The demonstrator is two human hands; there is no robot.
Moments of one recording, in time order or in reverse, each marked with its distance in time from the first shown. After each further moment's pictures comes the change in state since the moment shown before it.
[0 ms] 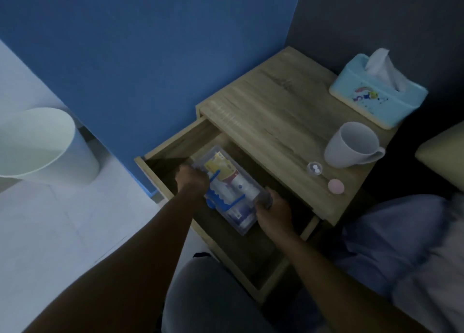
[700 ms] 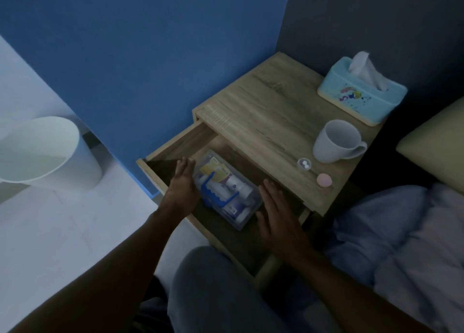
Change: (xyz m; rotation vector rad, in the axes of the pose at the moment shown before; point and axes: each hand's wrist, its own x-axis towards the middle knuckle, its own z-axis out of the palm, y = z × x) left_hand -0.015 -0.035 -0.040 0.503 -0.202 0.591; right_hand -0.034 0.029 -0.042 -0.589 0.017 -0.766
